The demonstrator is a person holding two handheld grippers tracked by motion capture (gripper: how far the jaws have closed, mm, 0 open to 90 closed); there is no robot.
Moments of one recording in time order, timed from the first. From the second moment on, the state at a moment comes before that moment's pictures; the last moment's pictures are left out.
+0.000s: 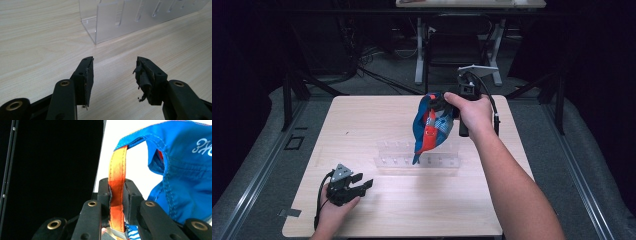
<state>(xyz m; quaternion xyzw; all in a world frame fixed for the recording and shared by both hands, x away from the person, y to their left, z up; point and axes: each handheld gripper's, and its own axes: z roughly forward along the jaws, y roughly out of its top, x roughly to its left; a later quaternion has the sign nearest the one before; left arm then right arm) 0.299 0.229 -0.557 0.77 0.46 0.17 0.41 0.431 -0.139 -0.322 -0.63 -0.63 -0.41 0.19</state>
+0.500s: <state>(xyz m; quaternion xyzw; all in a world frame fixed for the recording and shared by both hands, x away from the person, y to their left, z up) 0.299 0.231 -0.557 0.78 0.46 0.16 0.40 0.431 -0.140 -0.338 -0.64 -0.63 -0.40 0.19</state>
